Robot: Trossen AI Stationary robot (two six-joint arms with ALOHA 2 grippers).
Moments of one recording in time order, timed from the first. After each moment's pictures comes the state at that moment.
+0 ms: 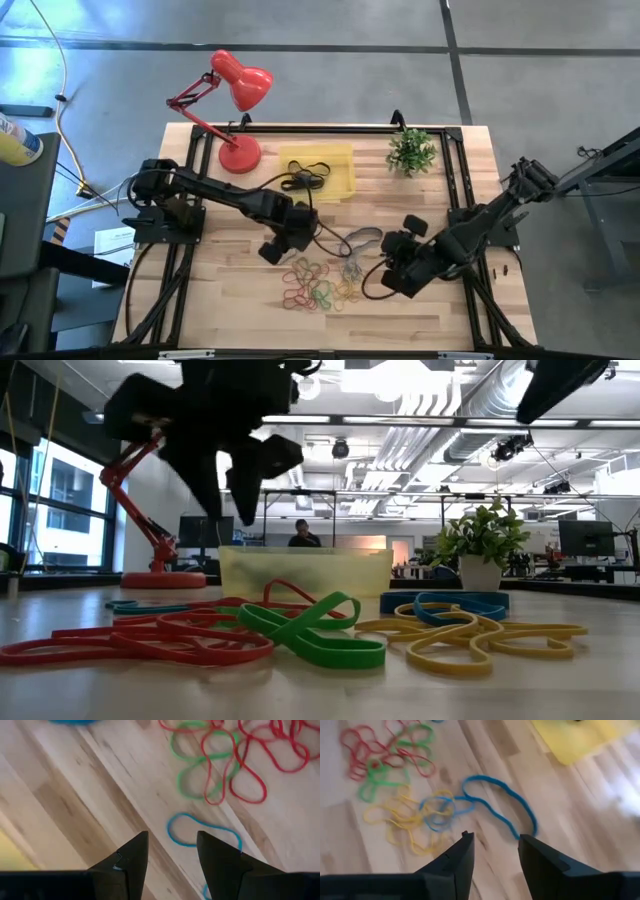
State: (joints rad) left arm -0.02 1.74 1.25 -0.83 0.07 0.49; right arm 0.62 1.48 1.21 -1.00 0.54 0.96
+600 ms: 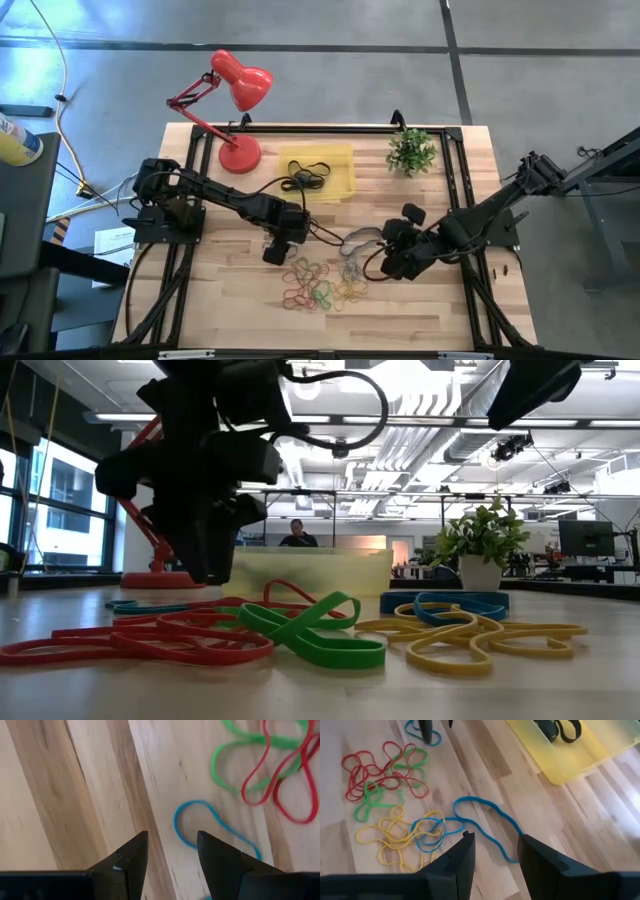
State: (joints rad) left arm 0.00 1.75 1.03 -0.59 0.06 0.15; right arm 0.54 1.38 1.12 -0.90 0.56 0.84
